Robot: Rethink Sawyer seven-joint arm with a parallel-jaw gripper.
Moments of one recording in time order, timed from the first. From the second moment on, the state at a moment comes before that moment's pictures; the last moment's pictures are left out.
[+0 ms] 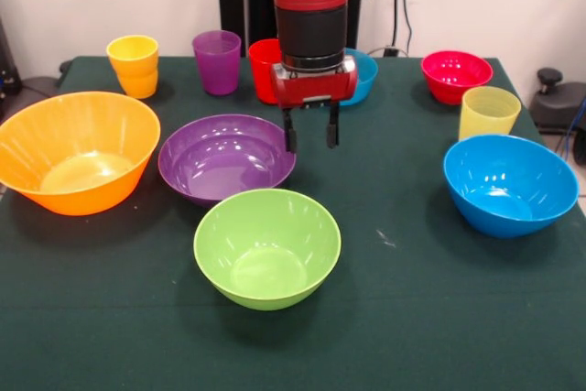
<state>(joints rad) -0.55 -0.57 0.41 1.83 -0.80 0.30 2.02</state>
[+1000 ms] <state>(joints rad) -0.64 -0.59 0.45 1.83 -0.80 0.30 2.02</state>
